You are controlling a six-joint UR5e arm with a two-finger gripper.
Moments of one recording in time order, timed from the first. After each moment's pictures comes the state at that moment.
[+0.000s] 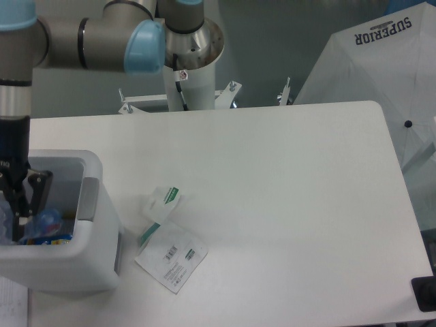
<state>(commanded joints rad) 1.92 -1.83 -1.46 -0.60 1.47 -0.02</state>
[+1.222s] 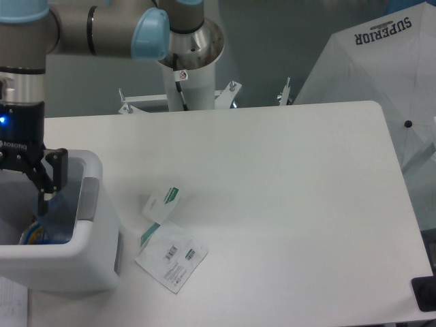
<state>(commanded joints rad) 2.02 -1.75 -1.54 -0.60 1.47 -0.02</state>
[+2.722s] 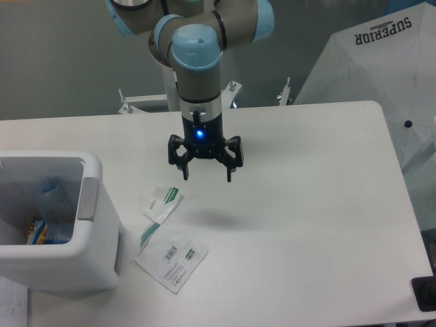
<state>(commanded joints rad) 2.38 -1.61 -2.11 -0.69 1.54 0.80</state>
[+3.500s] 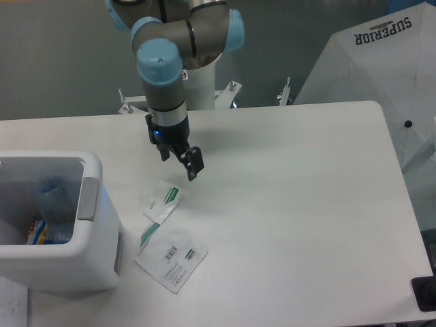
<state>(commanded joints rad) 2.20 -1.72 -2.14 -0.67 1.64 1.07</state>
